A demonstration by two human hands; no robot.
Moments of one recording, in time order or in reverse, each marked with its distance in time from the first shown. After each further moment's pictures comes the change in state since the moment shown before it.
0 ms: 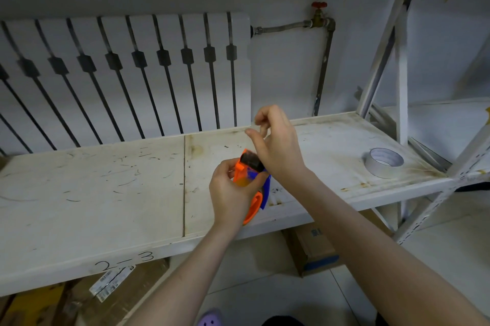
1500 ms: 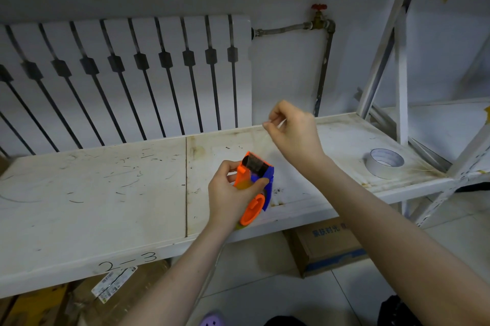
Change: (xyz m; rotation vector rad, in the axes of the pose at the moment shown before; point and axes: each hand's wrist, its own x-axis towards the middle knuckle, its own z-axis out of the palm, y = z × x) left_hand 0.002 0.000 -0.015 -0.036 -0.130 -0.040; right_hand 0.020 0.019 -0.022 -0.140 -0.050 0.075
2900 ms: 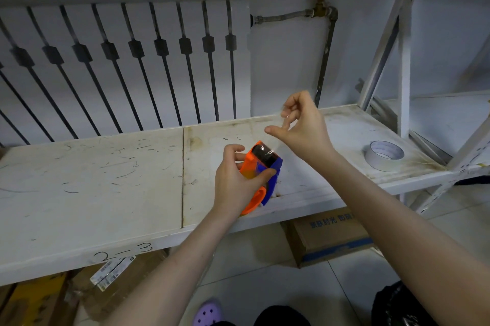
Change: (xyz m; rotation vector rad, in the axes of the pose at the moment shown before) left_hand 0.009 -0.001 0.018 0.163 -0.049 0.035; right_hand -0.009 0.016 -0.011 0.189 -0.069 0.182
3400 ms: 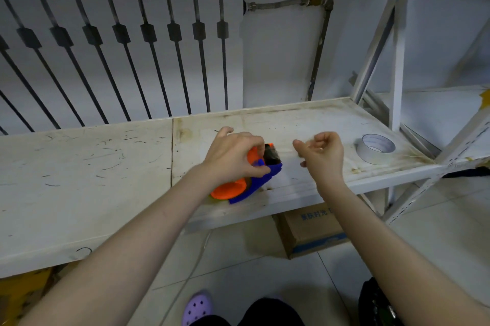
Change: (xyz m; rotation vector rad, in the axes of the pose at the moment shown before) left_hand 0.046 0.019 -0.013 0.694 -0.428 0.507; right_hand -0.048 0.059 -0.008 0.326 0.263 0.481
